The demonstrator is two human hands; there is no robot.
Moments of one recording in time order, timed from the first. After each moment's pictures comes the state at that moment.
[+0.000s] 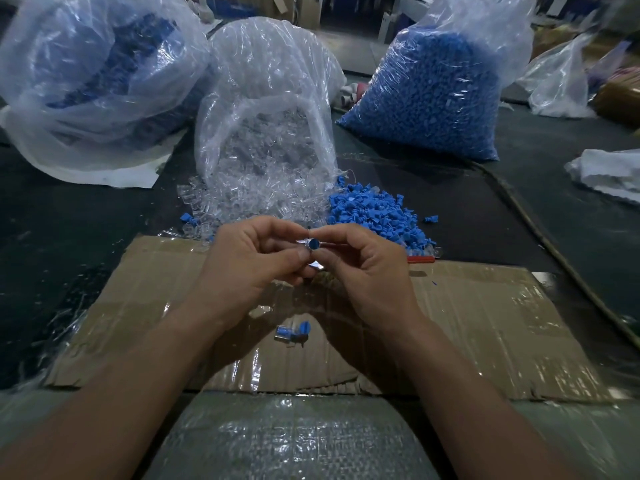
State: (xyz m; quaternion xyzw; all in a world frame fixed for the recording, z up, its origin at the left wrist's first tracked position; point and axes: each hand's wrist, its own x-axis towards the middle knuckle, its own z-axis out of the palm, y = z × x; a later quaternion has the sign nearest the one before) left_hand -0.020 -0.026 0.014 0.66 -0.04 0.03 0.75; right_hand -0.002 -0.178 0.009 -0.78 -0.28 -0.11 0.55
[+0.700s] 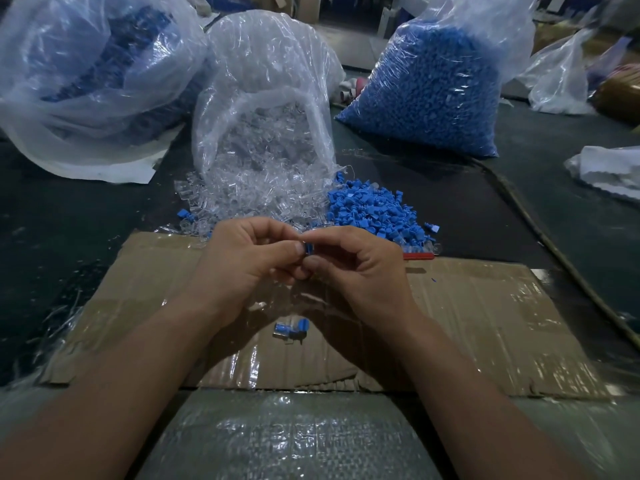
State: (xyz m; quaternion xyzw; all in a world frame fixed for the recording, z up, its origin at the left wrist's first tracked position) left_hand -0.017 -0.024 0.016 0.66 -0.01 -0.01 0.75; right_hand -0.004 -0.181 0.011 -0.79 -0.29 -0.12 0.52
